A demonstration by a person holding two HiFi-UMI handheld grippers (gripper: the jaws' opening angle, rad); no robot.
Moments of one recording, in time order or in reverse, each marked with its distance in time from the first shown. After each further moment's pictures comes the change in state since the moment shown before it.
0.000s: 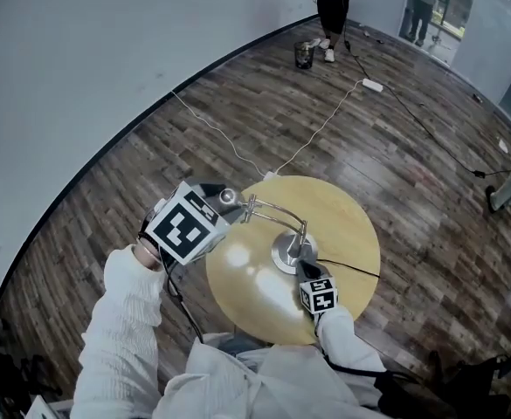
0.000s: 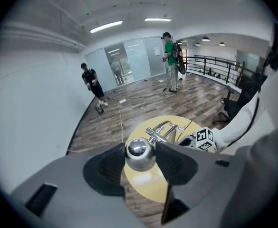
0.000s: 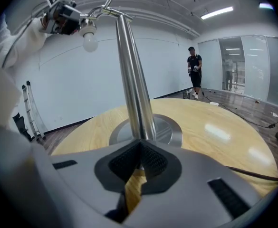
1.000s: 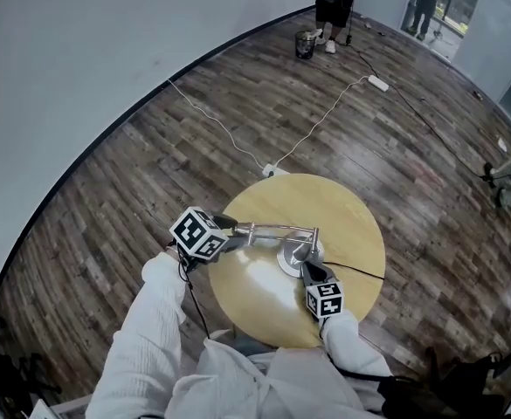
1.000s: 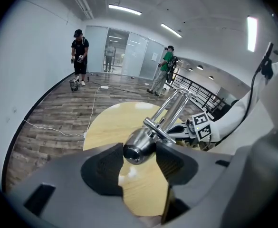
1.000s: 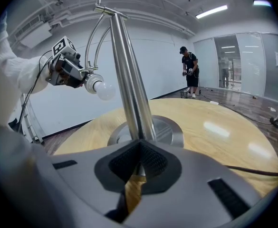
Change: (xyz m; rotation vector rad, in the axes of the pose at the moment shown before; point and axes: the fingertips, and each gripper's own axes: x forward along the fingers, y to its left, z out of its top) left arm 0.143 -0.025 -0.129 -0.234 0.001 -0.421; right arm 0.012 0.001 0.008 0.045 -0.018 -0.016
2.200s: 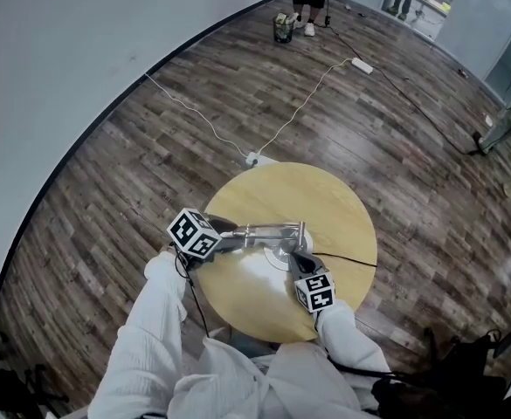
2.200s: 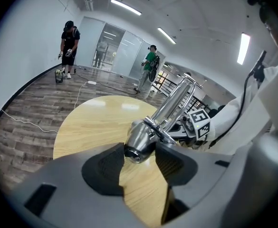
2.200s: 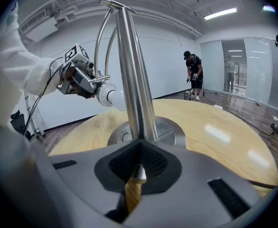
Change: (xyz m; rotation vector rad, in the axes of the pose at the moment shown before) left arm 0.067 -0.010 -0.013 -0.012 -0.024 -0.203; right arm 0.004 0.000 0.001 -0.070 0.019 0.018
